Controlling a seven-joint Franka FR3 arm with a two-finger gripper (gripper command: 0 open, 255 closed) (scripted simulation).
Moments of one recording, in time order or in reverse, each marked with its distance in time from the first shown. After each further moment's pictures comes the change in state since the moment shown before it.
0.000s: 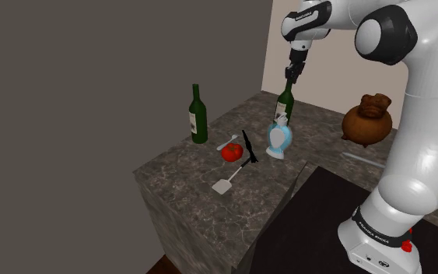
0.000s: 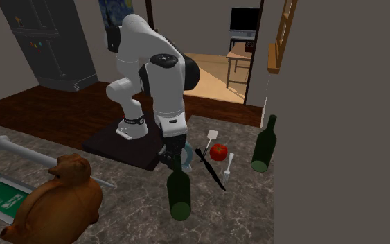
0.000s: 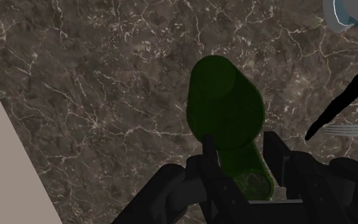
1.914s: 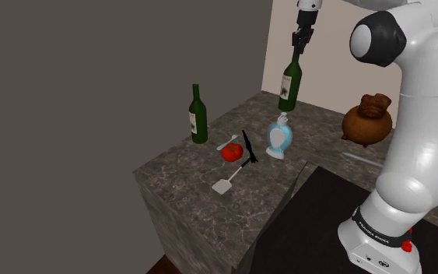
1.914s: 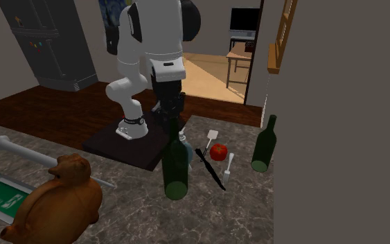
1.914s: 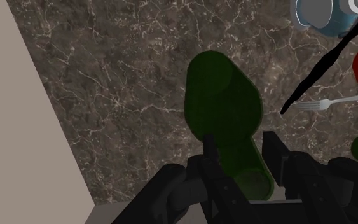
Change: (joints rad) arm -0.058 0.053 -0.010 0.457 0.020 -0.406 0.003
